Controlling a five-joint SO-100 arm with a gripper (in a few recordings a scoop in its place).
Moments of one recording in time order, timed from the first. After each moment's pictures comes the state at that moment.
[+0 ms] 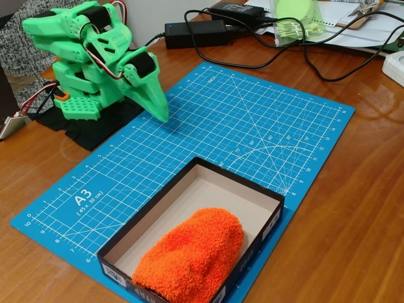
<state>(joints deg) 3.3 192.6 178.2 56.5 3.3</state>
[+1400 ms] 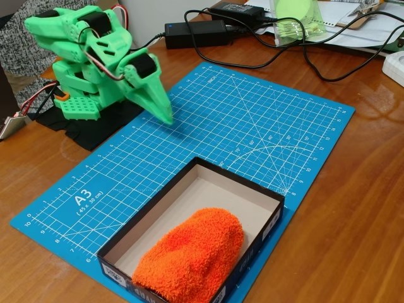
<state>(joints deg) 3.7 192.6 181.2 46.8 -1.1</state>
